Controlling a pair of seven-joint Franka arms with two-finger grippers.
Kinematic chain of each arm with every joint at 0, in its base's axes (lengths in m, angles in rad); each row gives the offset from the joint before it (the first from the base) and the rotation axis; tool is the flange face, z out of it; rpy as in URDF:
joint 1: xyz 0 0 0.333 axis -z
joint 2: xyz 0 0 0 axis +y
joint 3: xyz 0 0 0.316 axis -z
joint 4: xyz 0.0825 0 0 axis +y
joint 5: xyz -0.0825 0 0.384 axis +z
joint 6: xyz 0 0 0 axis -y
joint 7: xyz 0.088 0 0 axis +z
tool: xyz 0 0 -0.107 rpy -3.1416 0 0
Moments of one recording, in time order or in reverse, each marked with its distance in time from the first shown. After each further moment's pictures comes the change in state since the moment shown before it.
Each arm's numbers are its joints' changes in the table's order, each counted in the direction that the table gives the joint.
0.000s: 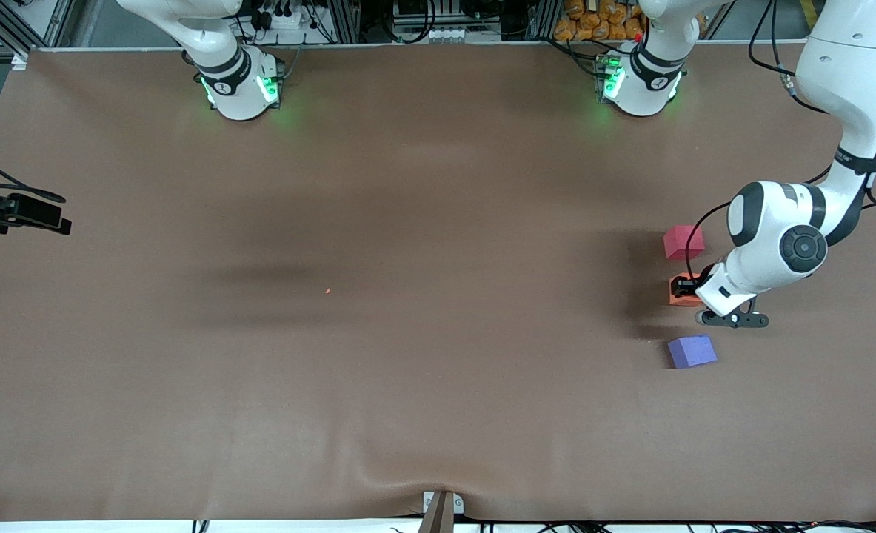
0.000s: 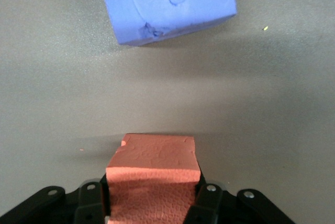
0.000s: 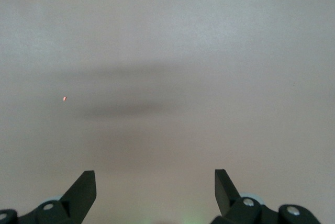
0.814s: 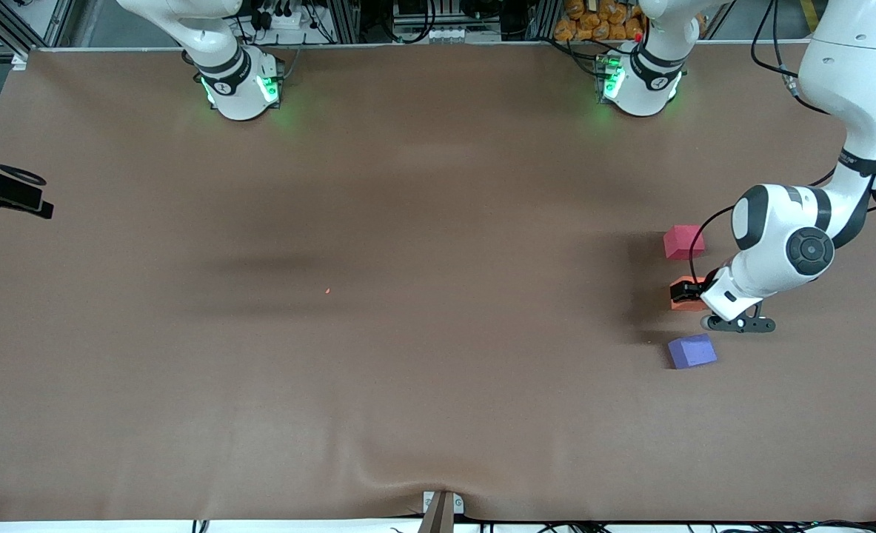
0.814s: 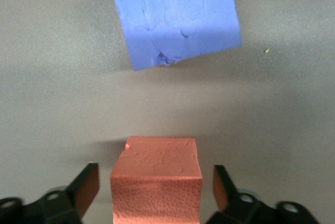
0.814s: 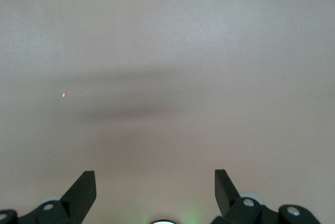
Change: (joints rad) left arm 0.000 0.008 -0.004 -0.031 0.000 0.003 0.002; right arm 0.003 -0.029 0.011 -0.031 -0.014 -0.053 0.000
